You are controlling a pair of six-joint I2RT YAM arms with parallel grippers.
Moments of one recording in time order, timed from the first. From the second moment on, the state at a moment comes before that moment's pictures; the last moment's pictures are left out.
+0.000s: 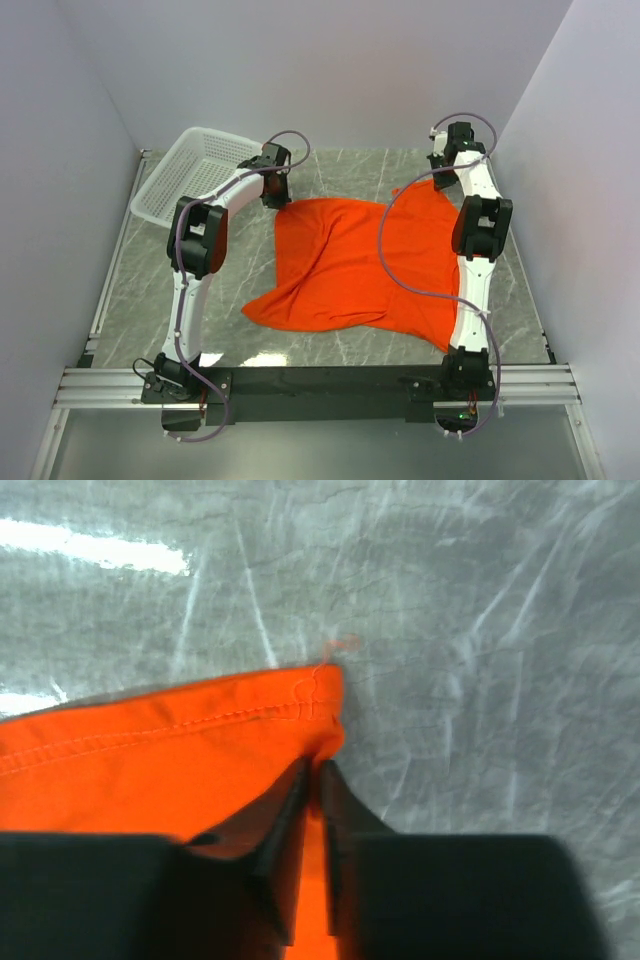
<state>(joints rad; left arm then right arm) -0.36 2.31 1.90 -0.59 -0.06 -0.43 -0.11 2.58 2.37 -0.83 -0.08 -0.28</state>
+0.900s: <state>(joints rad) -0.26 2.42 2.22 -0.60 -0.07 -0.49 -0.05 2.58 2.43 -0.50 0.03 -0.27</state>
